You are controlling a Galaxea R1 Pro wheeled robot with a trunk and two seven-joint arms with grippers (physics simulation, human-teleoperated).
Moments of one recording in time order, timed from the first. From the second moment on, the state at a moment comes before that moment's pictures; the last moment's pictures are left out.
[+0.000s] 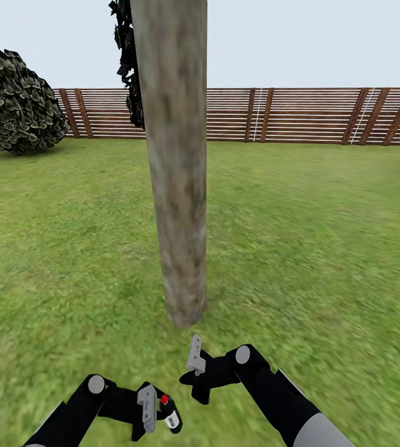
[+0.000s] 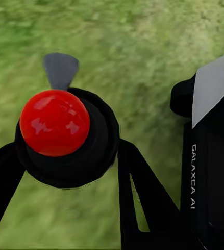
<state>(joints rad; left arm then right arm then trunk) -0.42 0.08 -0.11 -0.77 -0.55 -0.14 -1.18 -0.52 0.05 0.51 -0.97 0.41 0.18 0.93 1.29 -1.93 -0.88</state>
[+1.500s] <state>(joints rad) -0.44 0.03 -0.11 -0.79 -0.55 -0.14 -1.18 -0.52 0.05 0.52 -0.97 0.41 0.18 0.93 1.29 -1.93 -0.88</state>
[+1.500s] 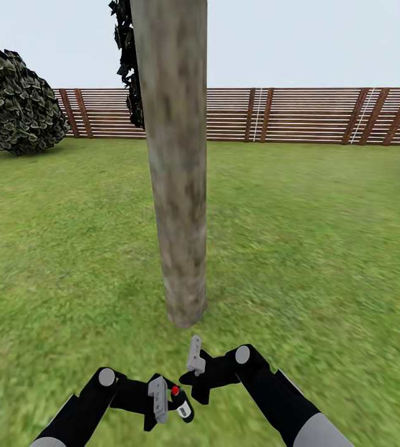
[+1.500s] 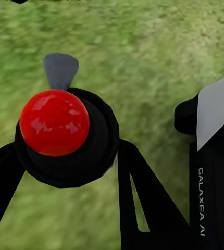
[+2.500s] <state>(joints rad) -0.46 0.03 -0.11 -0.81 -0.54 -0.13 -1.20 -0.52 0.05 0.51 -0.97 0.41 0.18 0.93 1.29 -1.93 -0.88</state>
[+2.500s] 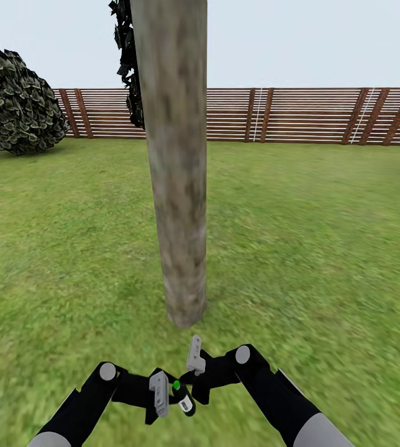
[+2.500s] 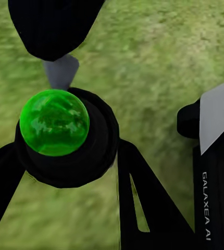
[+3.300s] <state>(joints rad) -0.44 0.12 0.12 -0.79 -0.62 0.07 -1.00 -0.52 0.05 0.45 -0.97 0.40 0.18 0.71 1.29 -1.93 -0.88</state>
